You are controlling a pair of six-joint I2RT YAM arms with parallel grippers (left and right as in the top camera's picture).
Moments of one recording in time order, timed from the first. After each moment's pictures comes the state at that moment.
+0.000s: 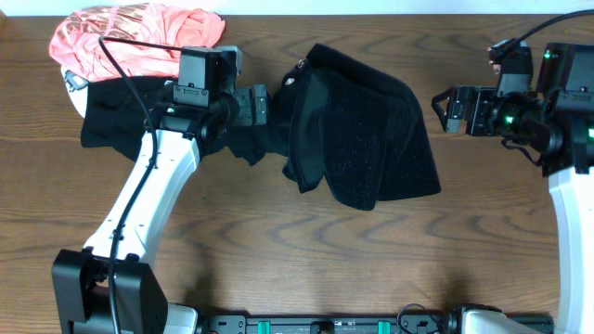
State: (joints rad) left arm -0.19 1.60 1.27 -0.55 0.15 -0.21; right arm -0.08 1.38 1.49 -1.01 -0.37 0.03
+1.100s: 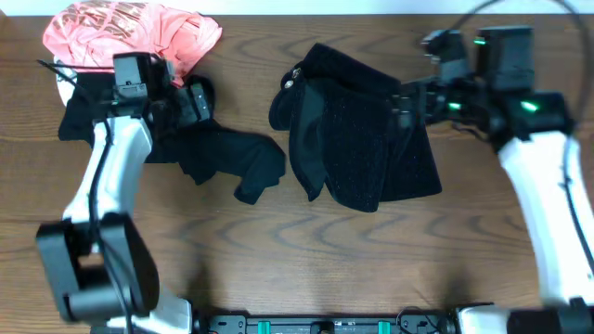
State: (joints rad) left arm 0.12 1.72 1.27 -0.55 0.24 -0.22; right arm 0.12 1.51 1.49 -0.86 -0.40 -0.01
